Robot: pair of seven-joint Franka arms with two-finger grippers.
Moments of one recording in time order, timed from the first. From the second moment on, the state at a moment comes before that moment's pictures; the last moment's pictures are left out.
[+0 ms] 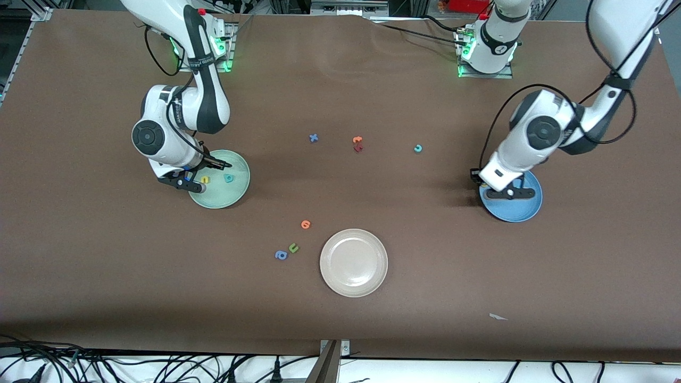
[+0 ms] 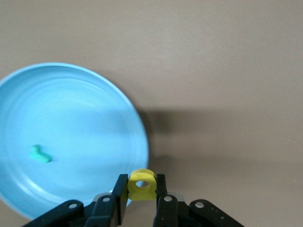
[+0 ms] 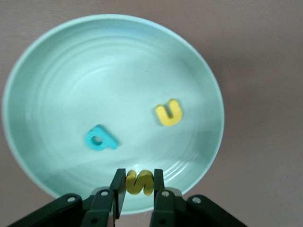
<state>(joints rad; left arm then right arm) 0.69 0.39 -0.84 -2.17 0.38 2.28 -0.43 1.10 0.44 -0.85 -2.22 0.46 2.25 0.19</state>
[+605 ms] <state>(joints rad) 0.80 0.50 -0.80 -2.12 0.33 2.21 -0.31 1.10 0.49 -0.85 -2.20 0.51 2.23 0.16</state>
